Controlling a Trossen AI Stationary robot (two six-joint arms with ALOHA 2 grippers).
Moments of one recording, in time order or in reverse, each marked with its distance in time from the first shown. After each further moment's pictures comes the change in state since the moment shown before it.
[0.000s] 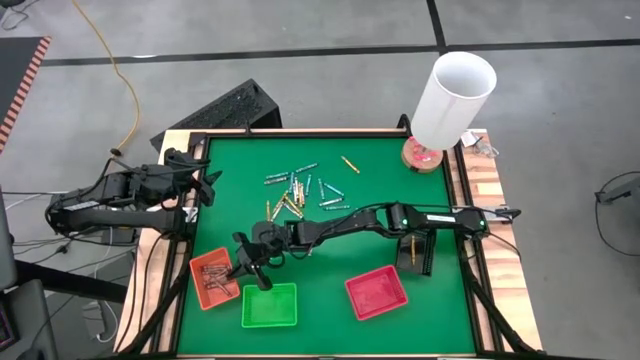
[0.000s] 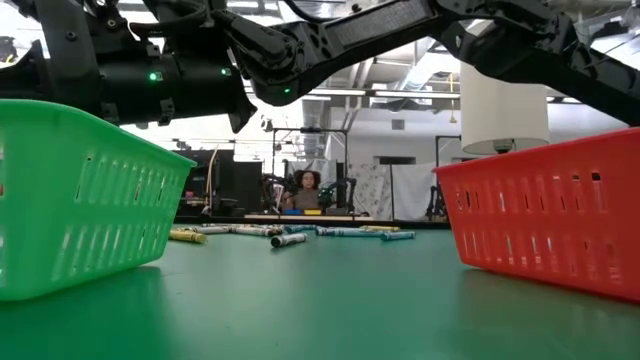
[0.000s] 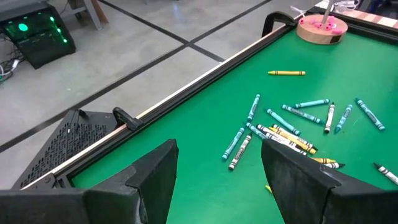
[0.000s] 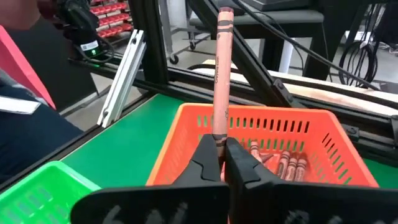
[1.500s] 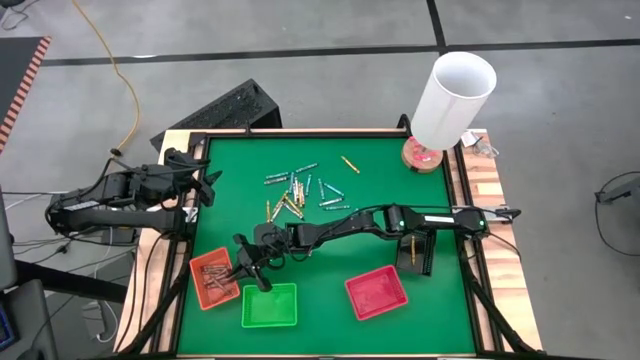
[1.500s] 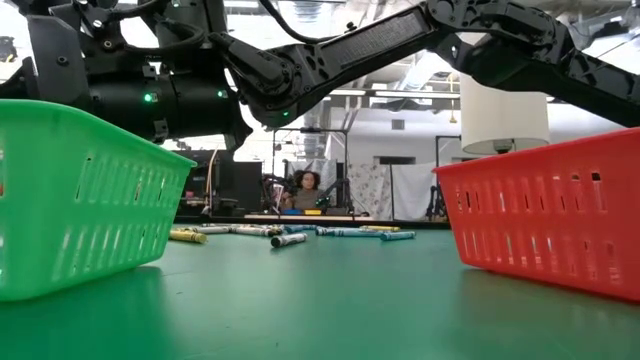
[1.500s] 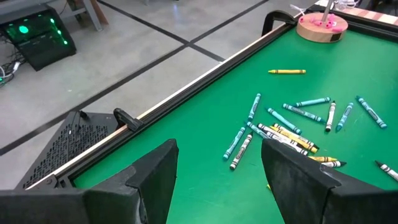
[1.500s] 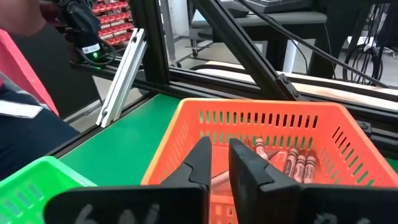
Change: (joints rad) left arm 0.000 0.000 0.000 -0.002 0.000 0.012; right arm 0.000 0.046 0.000 0.086 -0.011 0.033
